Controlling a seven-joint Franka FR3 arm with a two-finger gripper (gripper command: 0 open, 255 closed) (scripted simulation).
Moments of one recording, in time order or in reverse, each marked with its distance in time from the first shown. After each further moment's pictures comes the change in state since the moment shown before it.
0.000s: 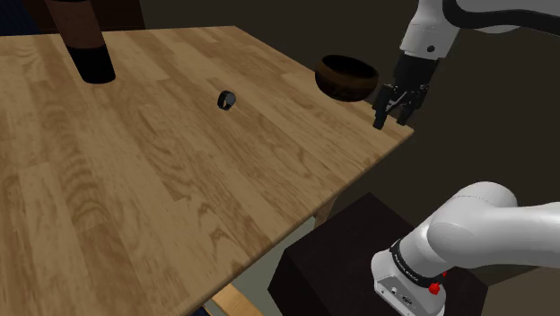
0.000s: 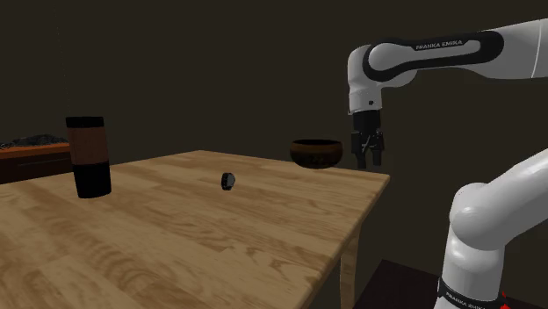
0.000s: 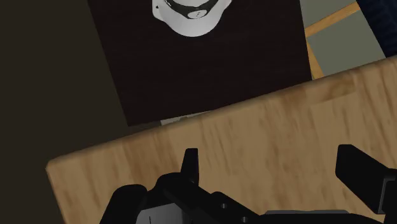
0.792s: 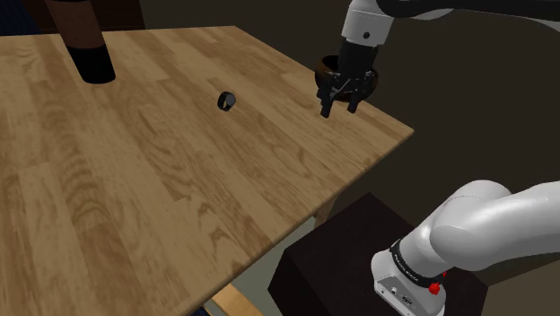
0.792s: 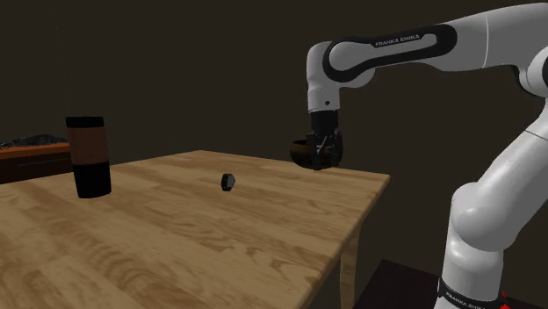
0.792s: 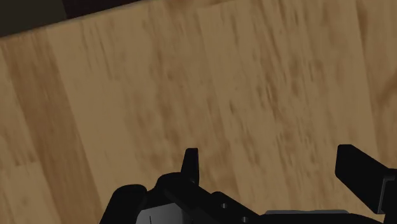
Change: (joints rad) arm 0.067 0.275 0.155 0.179 0.075 0.162 0.124
